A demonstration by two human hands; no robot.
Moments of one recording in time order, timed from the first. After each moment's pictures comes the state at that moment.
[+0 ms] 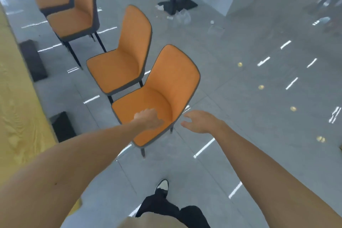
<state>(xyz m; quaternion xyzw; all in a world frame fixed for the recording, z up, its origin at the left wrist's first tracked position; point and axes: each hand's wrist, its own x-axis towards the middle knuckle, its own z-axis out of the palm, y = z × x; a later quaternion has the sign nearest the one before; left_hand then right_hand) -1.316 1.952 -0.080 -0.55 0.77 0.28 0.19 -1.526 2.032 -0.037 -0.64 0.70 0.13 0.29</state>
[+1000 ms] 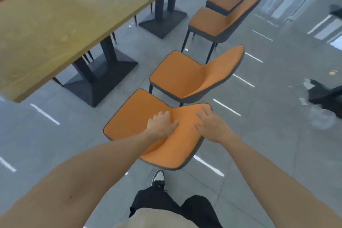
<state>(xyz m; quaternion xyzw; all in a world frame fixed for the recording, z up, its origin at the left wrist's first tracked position) -1.546 1.732 -0.118 -0.87 0.32 0.36 -0.12 -1.688 1.559 -0.098 -0.95 0.23 0.19 0.11</state>
